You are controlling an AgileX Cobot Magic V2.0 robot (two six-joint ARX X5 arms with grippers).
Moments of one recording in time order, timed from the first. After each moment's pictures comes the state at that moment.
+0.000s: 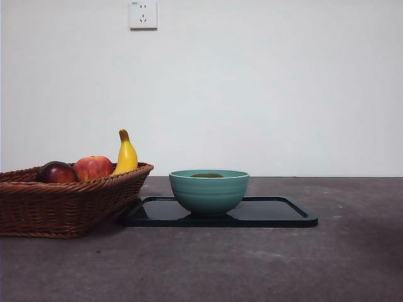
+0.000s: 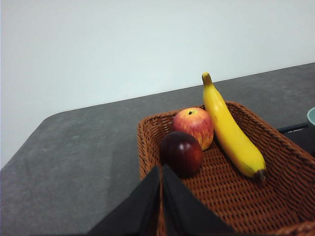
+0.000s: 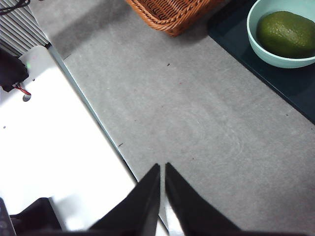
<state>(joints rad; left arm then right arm) 0.04 0.00 0.03 -0.03 0.18 0.17 0.78 0.89 1.00 -0.93 -0.29 0.08</state>
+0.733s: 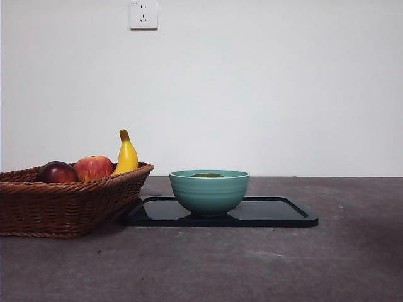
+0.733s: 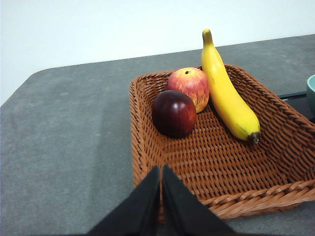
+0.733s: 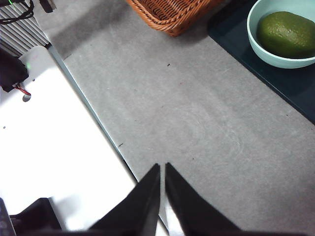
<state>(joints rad) 0.04 0.01 0.03 -0.17 0.17 0.13 0.78 0.89 1.00 -0.93 -0.29 0.08</state>
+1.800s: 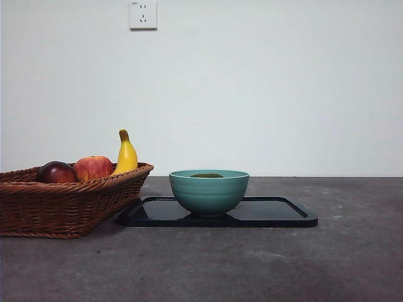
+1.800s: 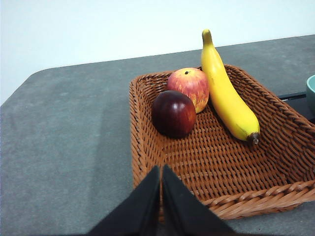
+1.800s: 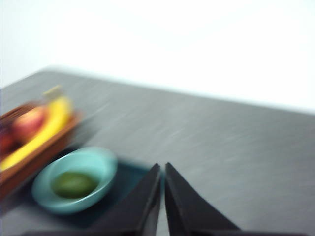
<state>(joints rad) 0.04 0.01 0.03 -0.17 0.17 0.13 0.13 0.47 0.60 -0.26 -0.23 0.02</state>
